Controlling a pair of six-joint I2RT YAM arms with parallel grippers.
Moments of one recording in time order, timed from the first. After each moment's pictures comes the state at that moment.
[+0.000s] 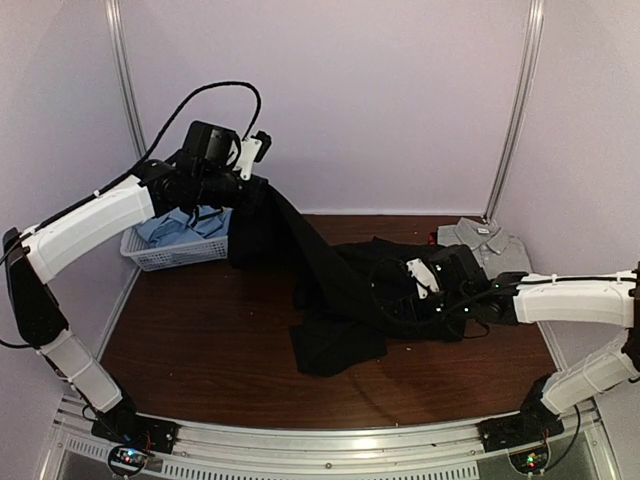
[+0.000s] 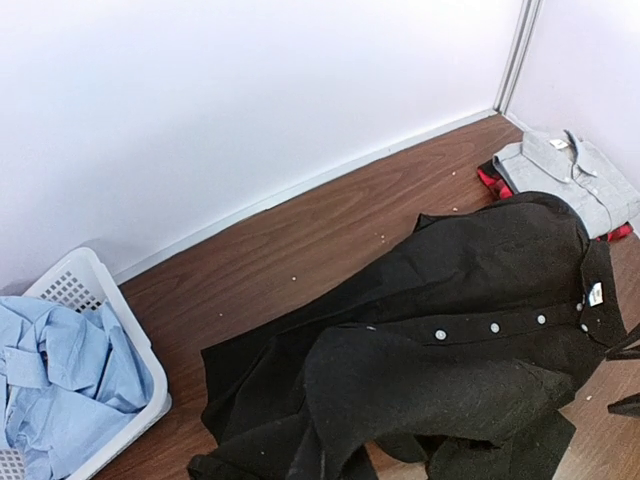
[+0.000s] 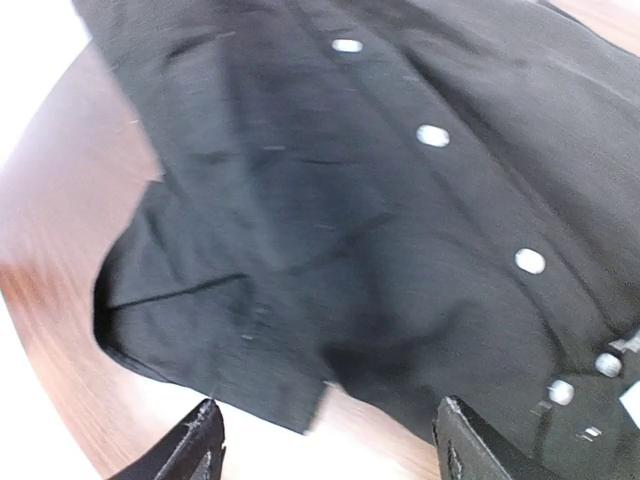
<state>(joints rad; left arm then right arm) -0.66 1.59 1.58 -0.51 -0.10 -0.04 0.72 1.30 0.71 -0.18 -0.09 0.29</state>
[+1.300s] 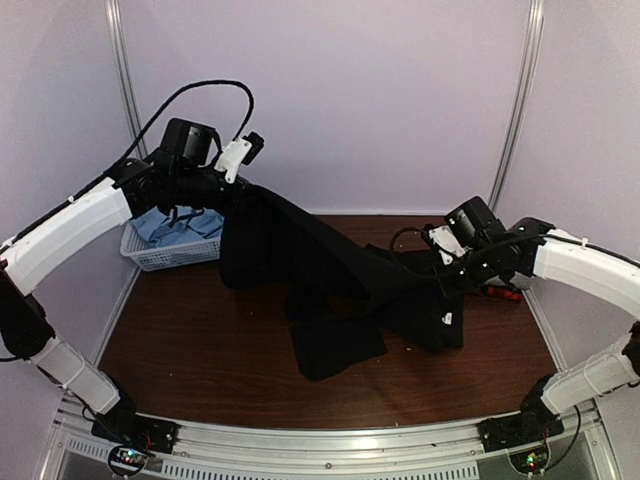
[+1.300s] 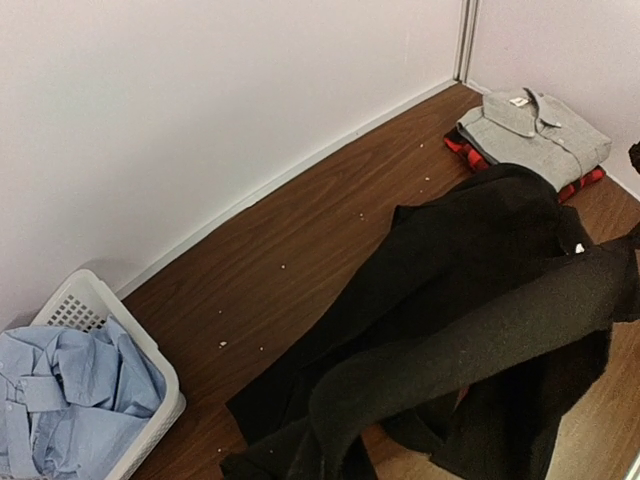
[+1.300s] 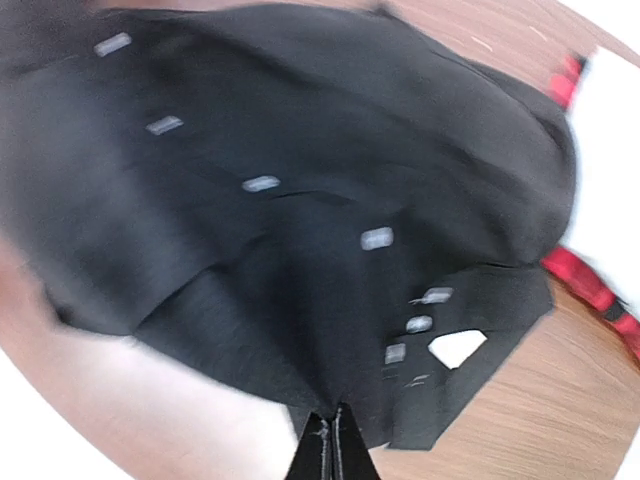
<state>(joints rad) -0.63 1.47 1.54 -0.59 0.01 0.11 0.65 1.26 1.06 -0.76 0.06 0.22</state>
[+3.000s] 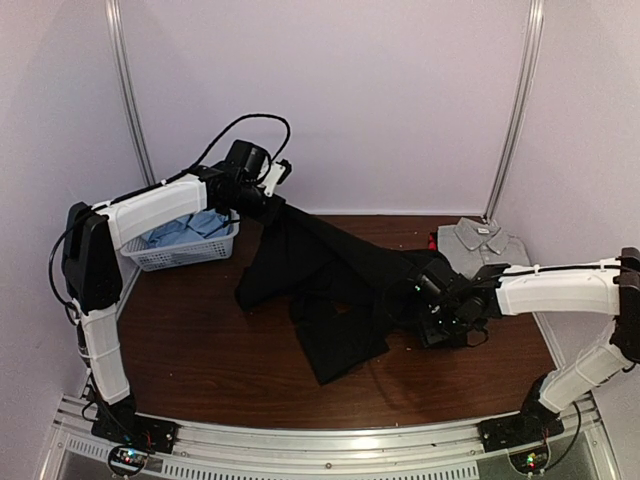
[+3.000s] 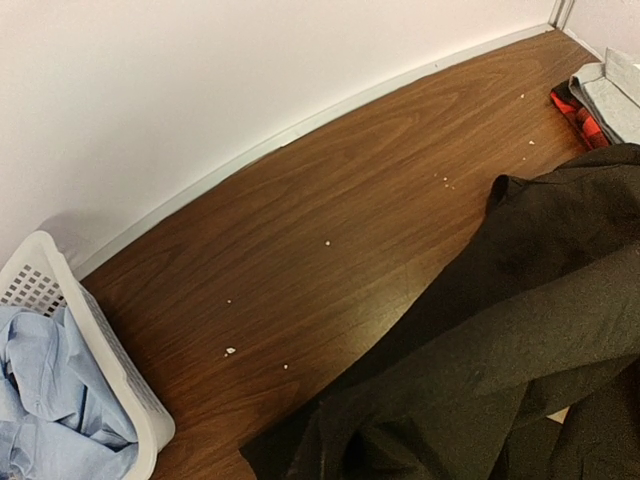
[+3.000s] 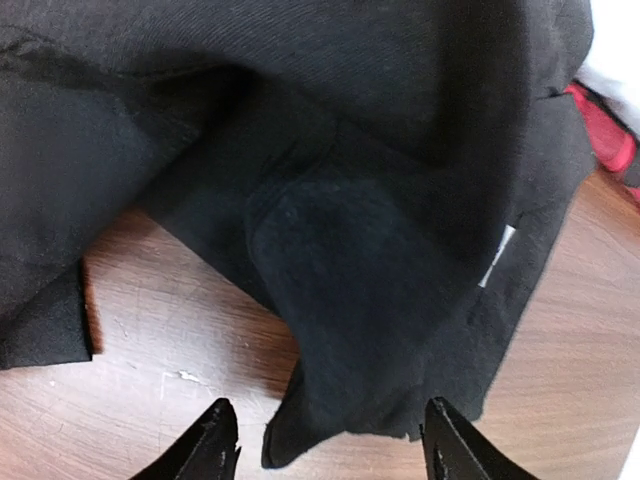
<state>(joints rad) -0.57 1.96 1.79 -0.54 -0.07 0.05 0.79 1.42 0.81 -0.63 0.35 0.51</state>
